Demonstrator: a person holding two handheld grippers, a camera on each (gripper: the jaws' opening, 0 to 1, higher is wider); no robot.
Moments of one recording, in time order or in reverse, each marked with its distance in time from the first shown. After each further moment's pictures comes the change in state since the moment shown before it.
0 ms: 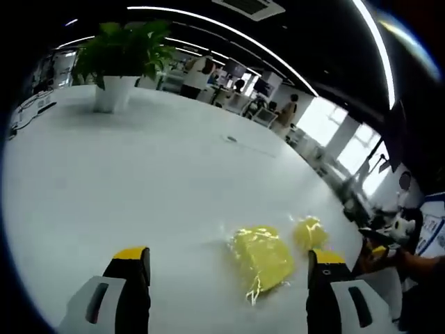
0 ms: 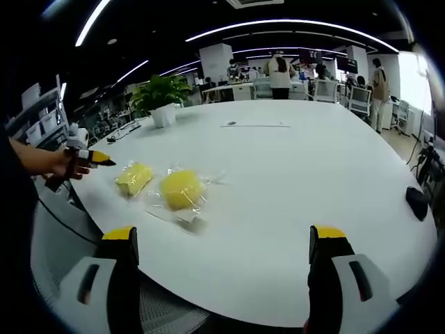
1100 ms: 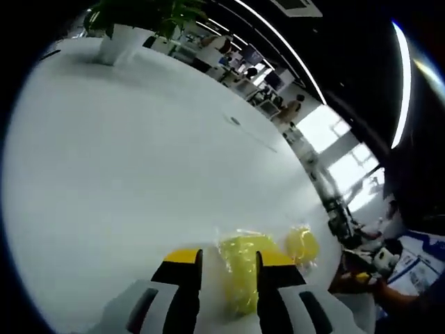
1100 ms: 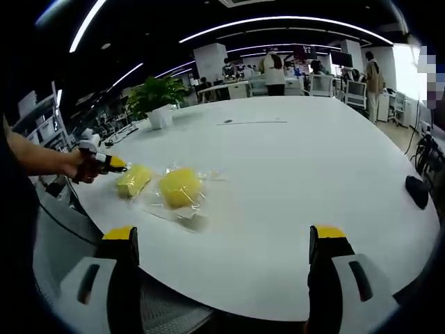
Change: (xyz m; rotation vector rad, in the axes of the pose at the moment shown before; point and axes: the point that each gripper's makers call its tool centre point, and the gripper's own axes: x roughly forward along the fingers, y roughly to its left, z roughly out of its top) left arm 0.041 -0.004 -0.010 -0.208 0.109 -0.098; right arm -0.003 -0.001 -0.007 0.045 0.004 -0.006
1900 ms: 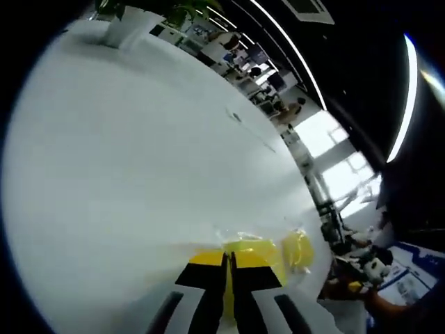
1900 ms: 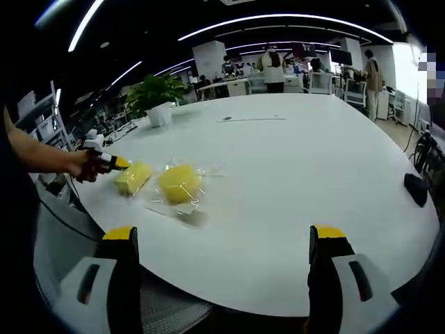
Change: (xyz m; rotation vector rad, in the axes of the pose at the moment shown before) left arm 0.014 0.003 -0.002 -0.061 0.020 -0.043; right arm -0.003 -0.002 -0.005 0.003 0.016 -0.002
